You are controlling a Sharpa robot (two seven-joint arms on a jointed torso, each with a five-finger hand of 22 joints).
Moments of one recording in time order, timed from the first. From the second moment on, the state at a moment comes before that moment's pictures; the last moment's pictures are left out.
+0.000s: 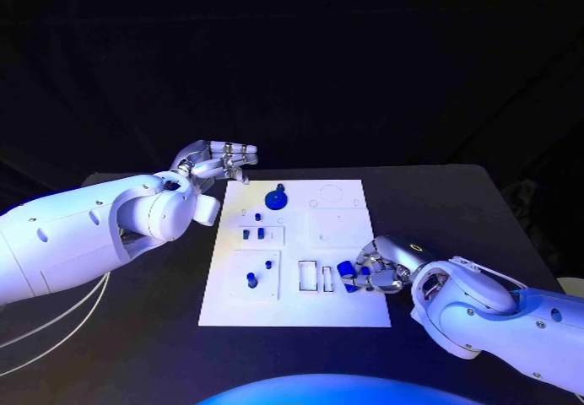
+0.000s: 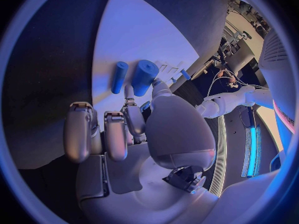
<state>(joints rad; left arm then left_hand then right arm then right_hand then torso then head) 1.18 -0.90 0.01 1.49 -0.11 -0.33 0.25 1.42 -0.13 0.40 0.05 0.08 1.01 0.19 0.08 0.07 1.13 0.11 0.19 0.16 1.18 0.03 0.89 0.51 0.17 1.04 0.12 0.81 0.55 1.01 -0.95 -0.12 1.84 -1.47 -0.43 -0.51 1.22 -0.09 -0.10 0.29 0.31 1.02 0.09 0.29 0.38 1.37 0.01 1.32 1.26 1.47 -0.05 1.51 1.31 0.05 1.46 0.05 1.33 1.31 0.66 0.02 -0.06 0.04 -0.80</state>
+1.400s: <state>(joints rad) 1.18 -0.90 0.01 1.50 -0.11 -0.33 0.24 1.42 -0.13 0.40 0.05 0.08 1.01 0.19 0.08 0.07 1.13 0.11 0.19 0.16 1.18 0.03 0.89 0.51 0.17 1.04 0.12 0.81 0.55 1.00 -0.92 -0.11 1.92 -1.46 -0.57 -0.54 1.31 -0.03 -0.13 0.28 0.46 1.03 0.08 0.33 0.42 1.42 -0.01 1.36 1.31 1.47 -0.06 1.53 1.31 0.05 1.47 0.05 1.39 1.31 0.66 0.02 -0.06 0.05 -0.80</state>
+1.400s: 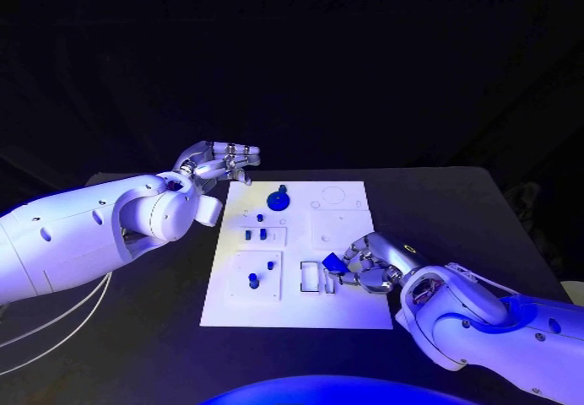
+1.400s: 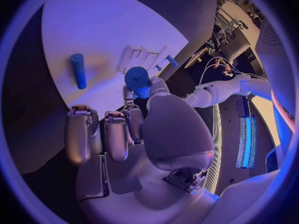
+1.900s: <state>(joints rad) 1.18 -0.90 0.01 1.50 -0.11 -0.33 0.24 1.42 -0.13 0.40 0.05 0.08 1.01 0.19 0.08 0.07 1.13 0.11 0.19 0.16 1.18 0.03 0.89 0.51 0.17 1.04 0.12 0.81 0.55 1.00 -0.82 -0.11 1.84 -1.37 -0.54 -0.53 1.24 0.02 -0.17 0.29 0.45 1.03 0.08 0.33 0.45 1.42 -0.01 1.36 1.31 1.47 -0.06 1.53 1.31 0.05 1.47 0.05 1.39 1.31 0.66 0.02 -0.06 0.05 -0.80</state>
